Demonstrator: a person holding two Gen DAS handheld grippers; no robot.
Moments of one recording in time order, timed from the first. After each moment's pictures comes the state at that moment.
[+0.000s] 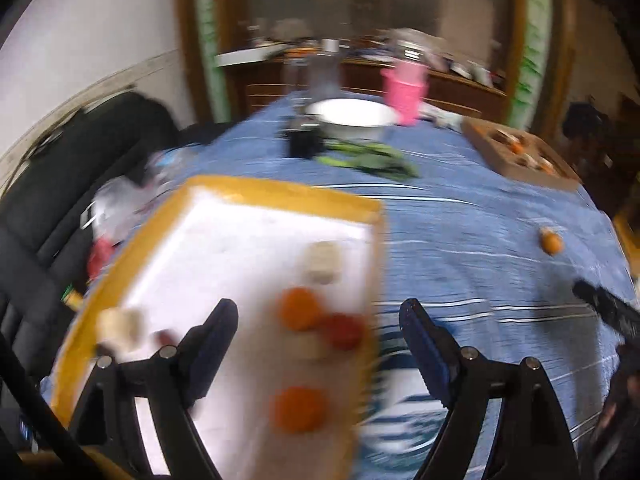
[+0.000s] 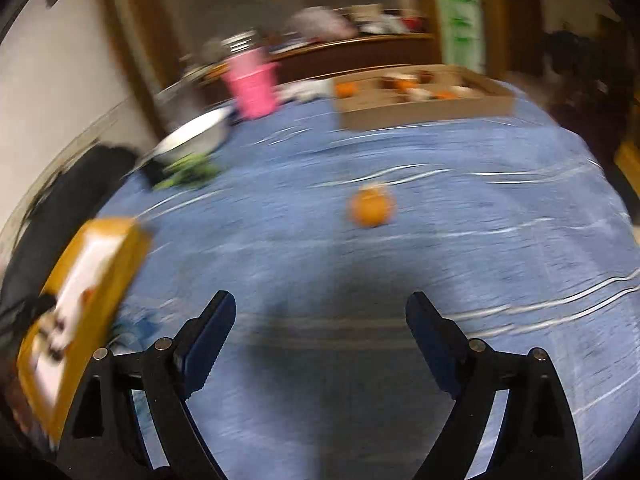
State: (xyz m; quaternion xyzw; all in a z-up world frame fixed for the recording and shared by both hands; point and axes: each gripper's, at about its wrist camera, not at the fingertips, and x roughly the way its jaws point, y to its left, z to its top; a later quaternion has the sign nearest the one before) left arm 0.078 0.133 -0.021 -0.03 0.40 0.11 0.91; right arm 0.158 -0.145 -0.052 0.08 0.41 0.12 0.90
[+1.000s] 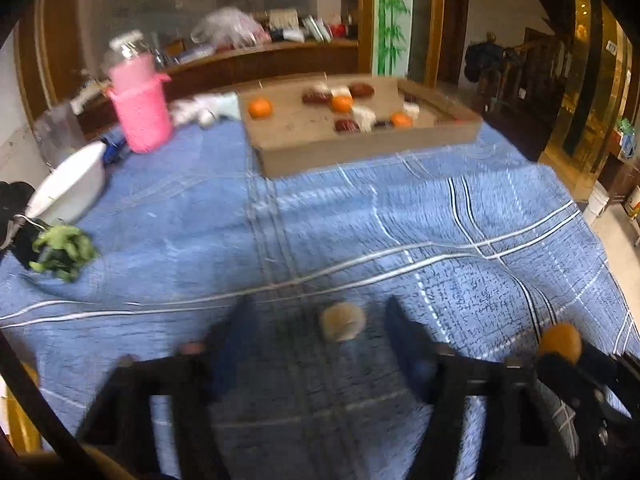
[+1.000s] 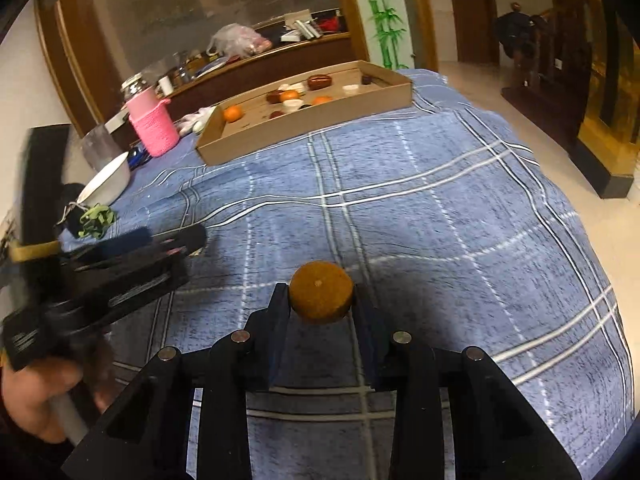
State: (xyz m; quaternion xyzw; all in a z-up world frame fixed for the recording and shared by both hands) left arm 0.257 -0.116 -0.077 0.04 0.42 -0.05 0.90; right arm 0.194 -0.266 -0.071 0.10 0.40 0.06 0.91
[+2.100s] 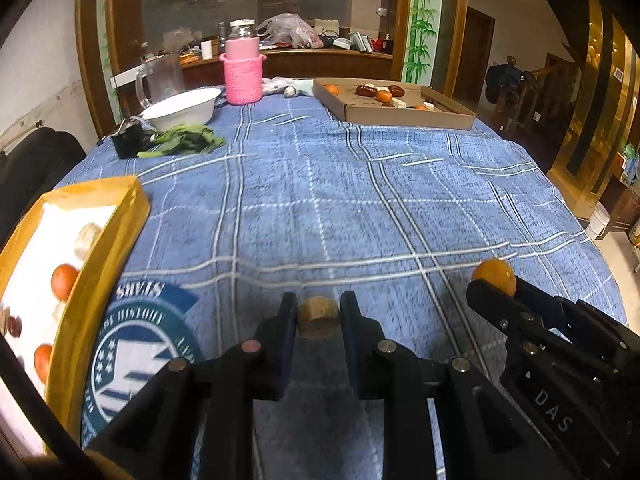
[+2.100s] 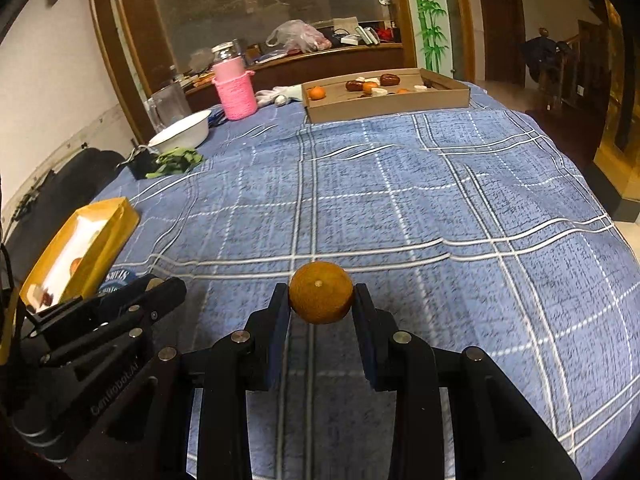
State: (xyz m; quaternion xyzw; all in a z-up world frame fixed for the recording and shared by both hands) left arm 0.075 -0.027 -0.059 -0.01 0.40 -0.02 0.92; right arm 0.090 -0.159 -0.063 0.06 0.38 0.10 0.92
